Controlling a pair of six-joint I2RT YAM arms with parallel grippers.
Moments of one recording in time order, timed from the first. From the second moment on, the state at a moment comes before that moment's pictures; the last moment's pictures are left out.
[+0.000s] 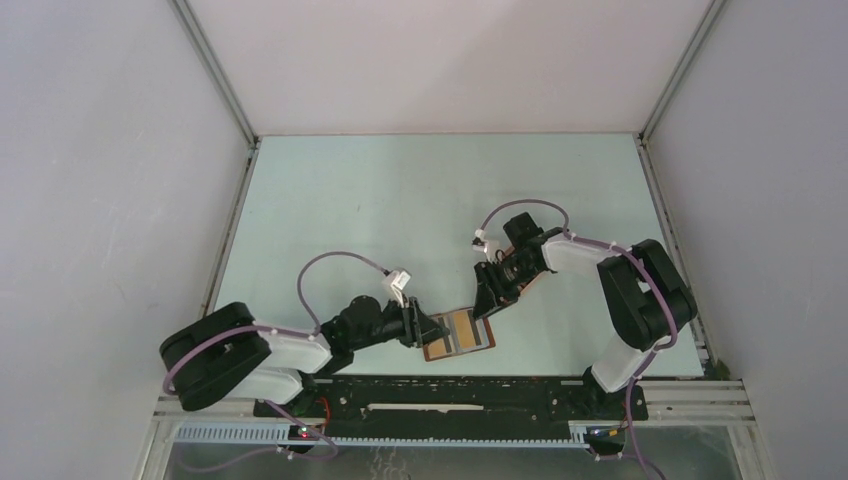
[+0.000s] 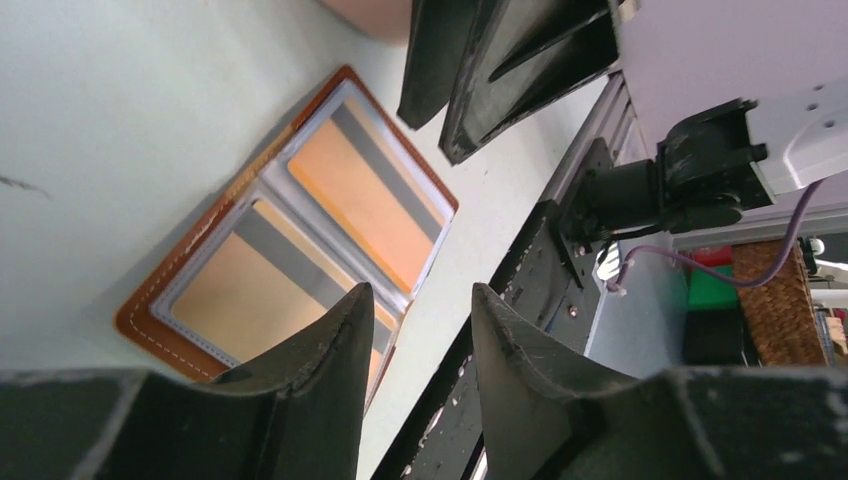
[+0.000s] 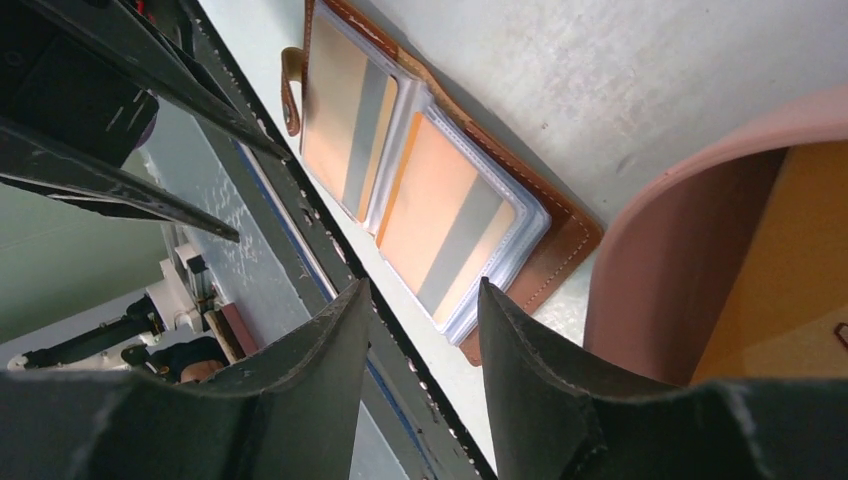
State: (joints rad) left arm -0.93 1.27 0.13 0.87 0.20 -0.84; right arm 0.46 1.69 0.89 -0.53 -0.85 0.04
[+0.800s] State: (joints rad) left arm -0.96 1.55 0.18 1.01 0.19 -0.94; right arm 0.47 1.72 0.89 -0.51 -0.84 0.11
